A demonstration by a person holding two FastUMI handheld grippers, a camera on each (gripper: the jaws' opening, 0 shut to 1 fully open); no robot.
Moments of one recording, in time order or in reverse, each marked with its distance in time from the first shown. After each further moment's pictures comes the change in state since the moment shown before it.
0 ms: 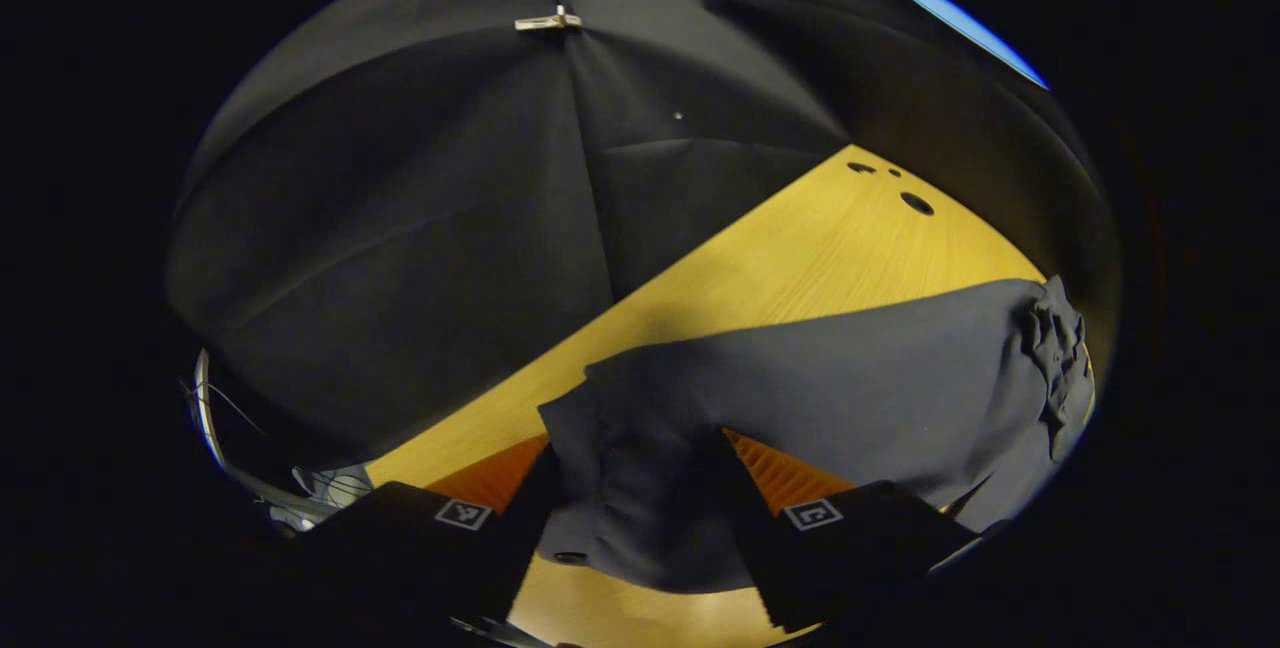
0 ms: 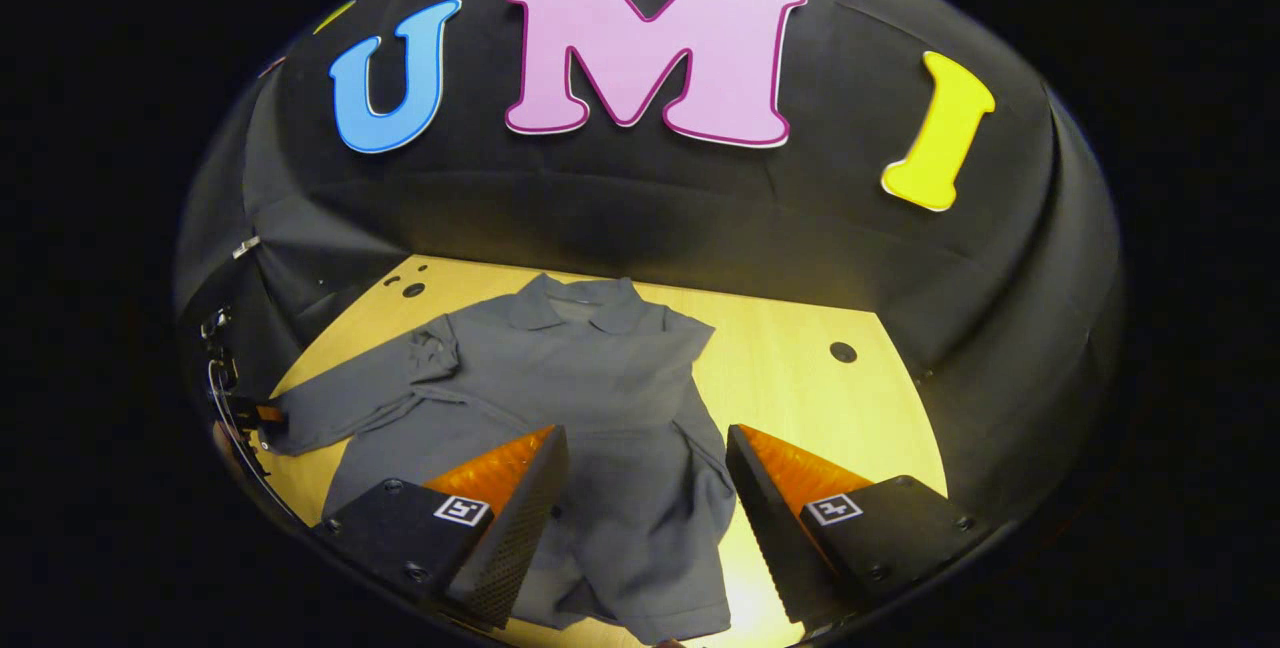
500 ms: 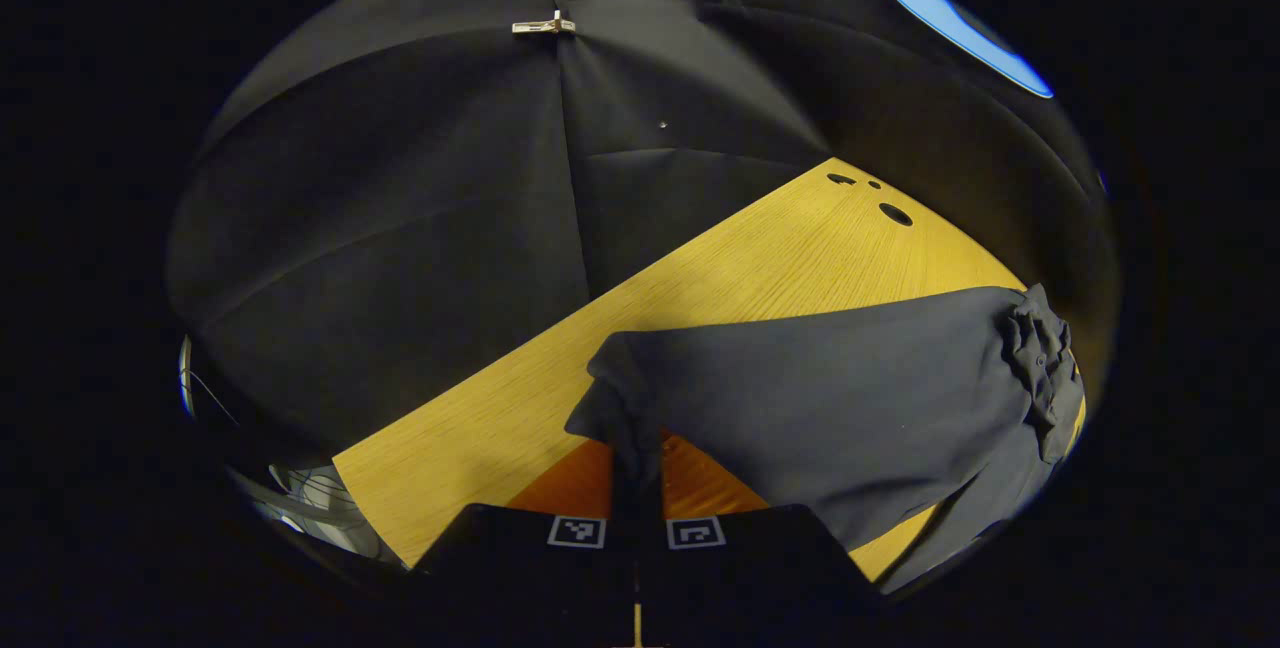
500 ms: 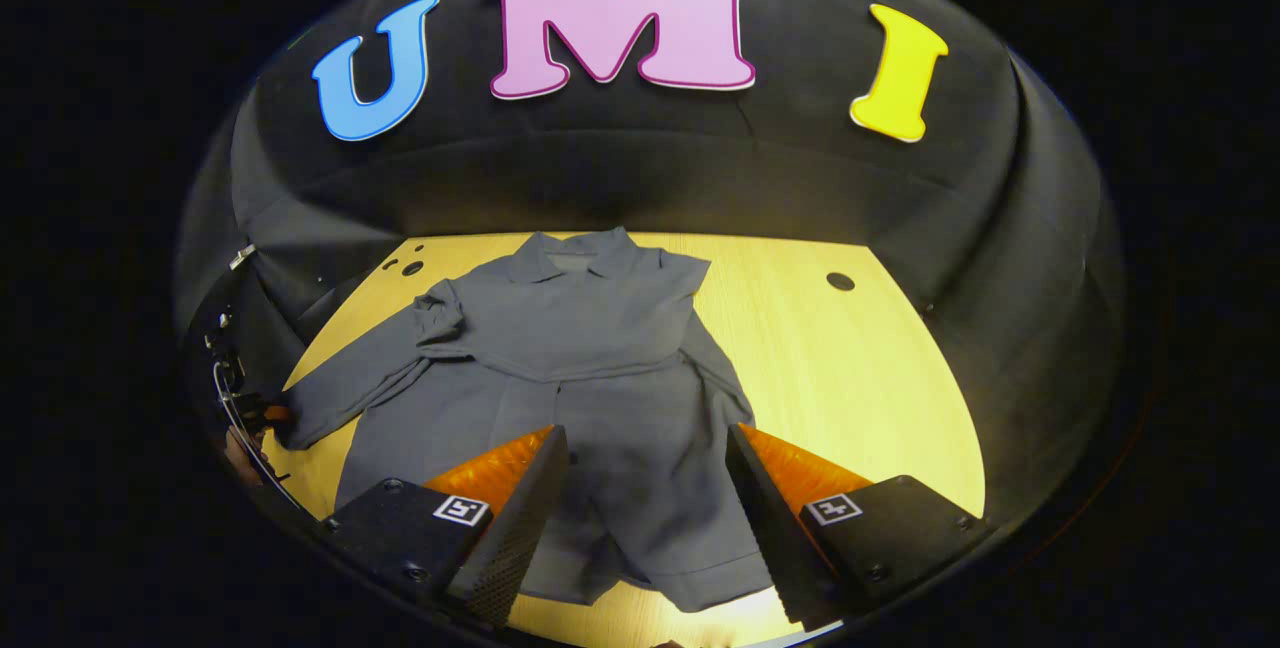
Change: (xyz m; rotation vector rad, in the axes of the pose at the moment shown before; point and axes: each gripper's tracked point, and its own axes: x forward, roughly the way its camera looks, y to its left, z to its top) left arm 0.003 -0.008 0.002 -0.003 -0.051 -0.033; right arm -0.015 0.017 -0.074 0.114 0.097 0.003
